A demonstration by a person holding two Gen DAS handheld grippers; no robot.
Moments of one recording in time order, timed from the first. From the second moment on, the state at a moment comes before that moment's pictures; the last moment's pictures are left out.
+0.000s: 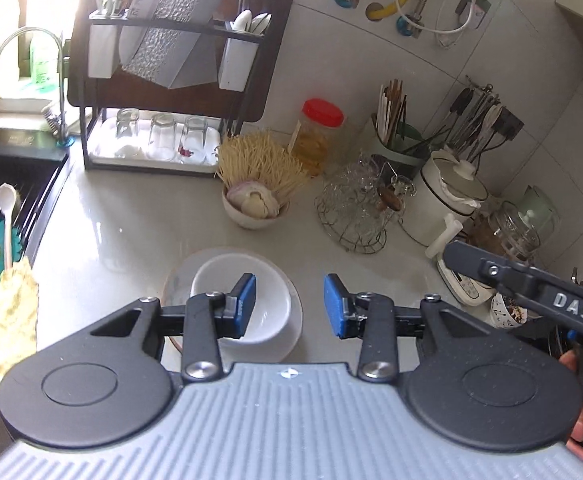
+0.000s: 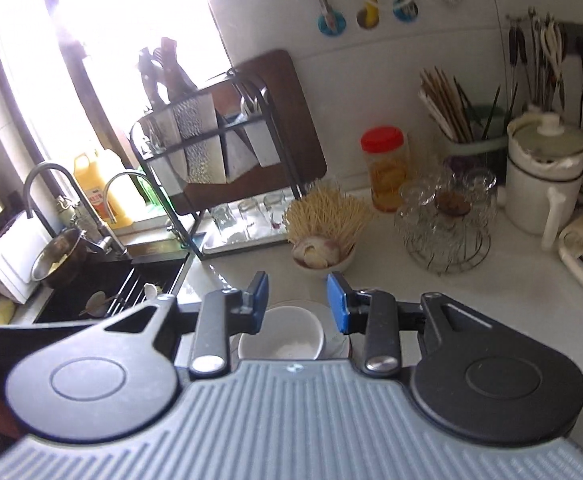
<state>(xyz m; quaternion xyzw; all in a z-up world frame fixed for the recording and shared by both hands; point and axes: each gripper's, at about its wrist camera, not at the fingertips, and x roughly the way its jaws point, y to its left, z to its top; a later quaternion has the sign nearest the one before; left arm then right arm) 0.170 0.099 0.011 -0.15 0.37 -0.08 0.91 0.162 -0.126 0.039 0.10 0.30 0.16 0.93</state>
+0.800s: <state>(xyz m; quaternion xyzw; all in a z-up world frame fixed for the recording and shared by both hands) 0.057 0.033 0.006 -0.12 0.37 -0.04 0.92 0.058 -0.186 0.024 0.08 0.31 0.13 0.94</state>
